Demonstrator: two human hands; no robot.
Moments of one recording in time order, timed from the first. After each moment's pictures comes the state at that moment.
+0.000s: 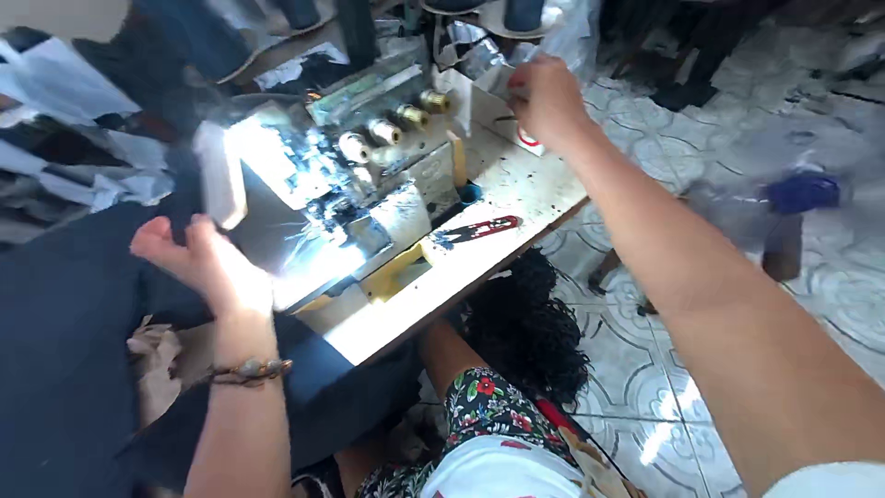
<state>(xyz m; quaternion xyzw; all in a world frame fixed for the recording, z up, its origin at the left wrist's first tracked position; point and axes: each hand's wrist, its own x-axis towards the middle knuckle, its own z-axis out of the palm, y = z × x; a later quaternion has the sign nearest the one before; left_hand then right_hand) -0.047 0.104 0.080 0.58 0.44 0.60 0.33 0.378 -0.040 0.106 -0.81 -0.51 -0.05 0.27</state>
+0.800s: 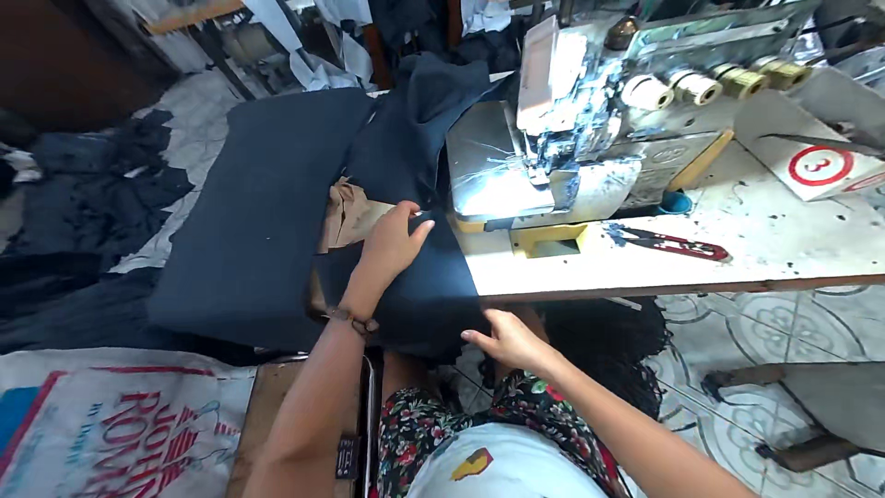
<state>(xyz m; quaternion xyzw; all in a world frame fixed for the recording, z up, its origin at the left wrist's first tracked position) -0.156 0.022 0.064 0.79 0.56 0.15 0.20 0.044 -0.098 -0.054 -0.56 -0.67 0.45 0.22</state>
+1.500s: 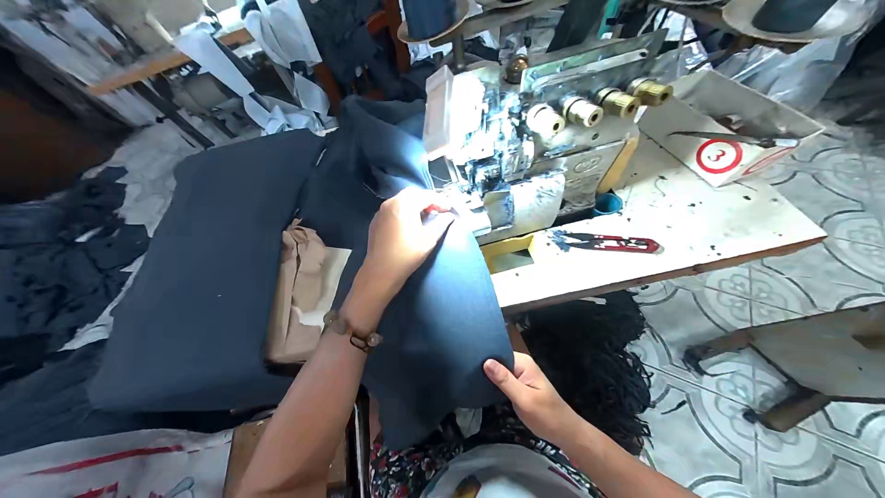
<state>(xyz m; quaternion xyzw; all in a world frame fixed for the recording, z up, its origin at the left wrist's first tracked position) -0.075 0.026 0.094 0.88 0.33 0.32 0.14 0.059 -0.167 -0.018 -0.37 -0.41 0.59 0.59</state>
